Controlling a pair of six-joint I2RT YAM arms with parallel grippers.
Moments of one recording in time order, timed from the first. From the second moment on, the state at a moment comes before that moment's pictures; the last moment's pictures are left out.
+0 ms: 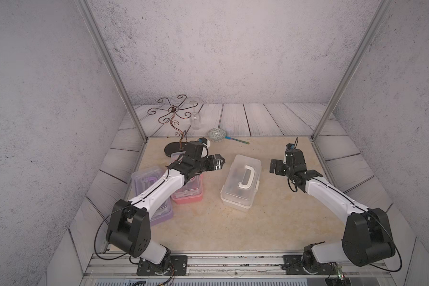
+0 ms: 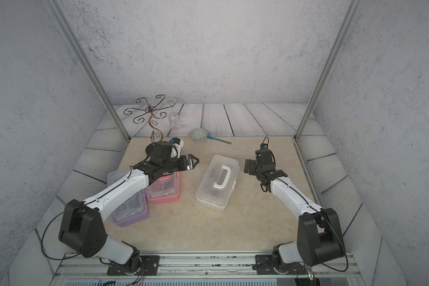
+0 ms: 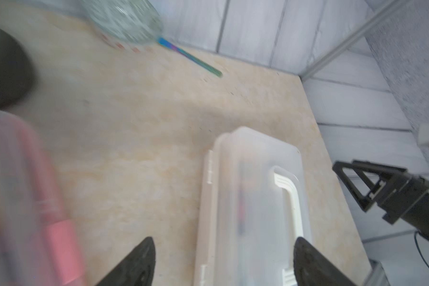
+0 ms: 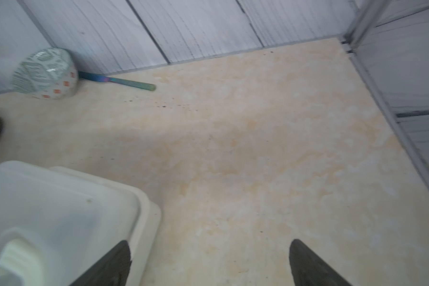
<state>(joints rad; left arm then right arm) -0.44 1.45 1.16 -0.29 0.17 -0.43 0.25 1.40 0.91 -0.22 0.24 0.24</state>
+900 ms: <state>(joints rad) -0.14 1.38 0.64 0.28 -0.37 -0.06 0.06 1.51 0.43 0.63 0.29 0.03</state>
